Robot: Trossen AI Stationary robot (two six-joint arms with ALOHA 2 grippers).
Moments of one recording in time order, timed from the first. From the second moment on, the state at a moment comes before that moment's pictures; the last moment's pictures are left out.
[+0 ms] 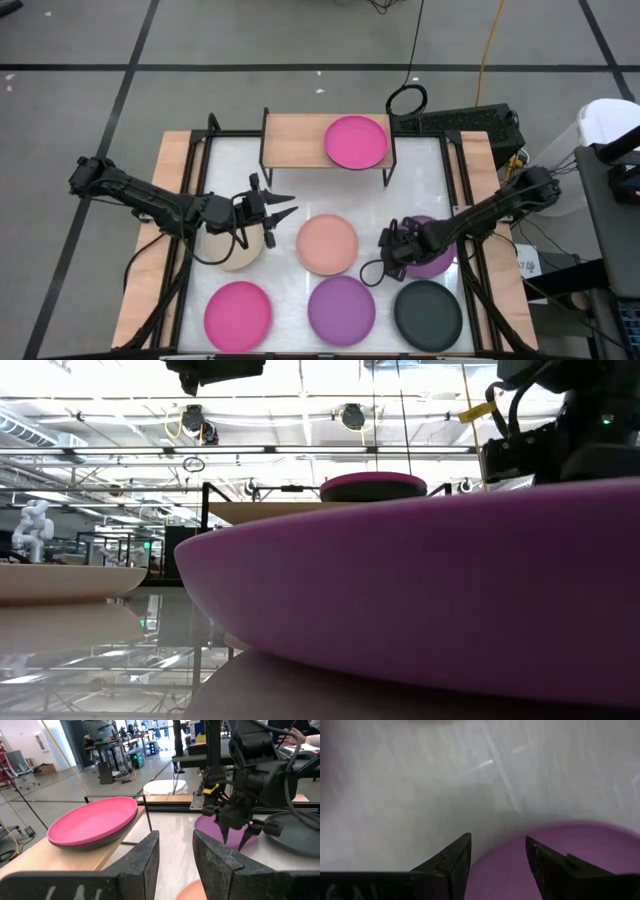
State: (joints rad) left arm -0.27 1.12 0.69 0.31 -0.56 0.07; right arm 0.40 1.45 0.76 -0.70 0.18 0.80
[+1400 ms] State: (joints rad) left arm -0.27 1.12 0.69 0.31 -0.56 0.07; right arm 0.51 1.28 1.02 -0.83 0.32 0.62
